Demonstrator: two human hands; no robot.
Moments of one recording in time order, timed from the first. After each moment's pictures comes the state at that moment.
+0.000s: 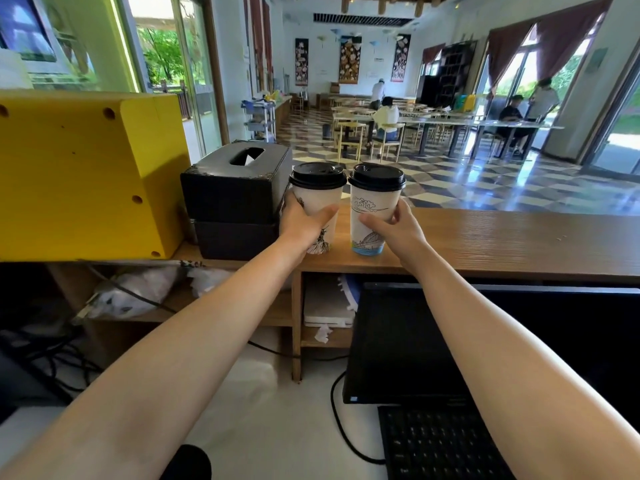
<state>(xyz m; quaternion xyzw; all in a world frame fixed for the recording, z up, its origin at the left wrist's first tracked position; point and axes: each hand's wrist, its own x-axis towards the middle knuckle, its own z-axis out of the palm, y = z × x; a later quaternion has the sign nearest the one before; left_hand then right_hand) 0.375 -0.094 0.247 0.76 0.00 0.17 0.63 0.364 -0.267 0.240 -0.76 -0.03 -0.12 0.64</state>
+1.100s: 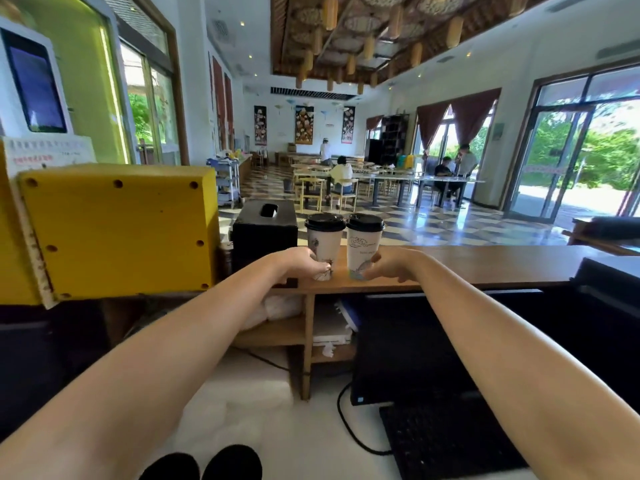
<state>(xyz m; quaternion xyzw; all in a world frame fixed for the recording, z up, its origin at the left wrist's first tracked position) 0.254 -0.026 0.324 0.95 -0.12 -0.10 0.29 0.238 -0.217 0.329 -0.96 0.04 0.07 0.27</state>
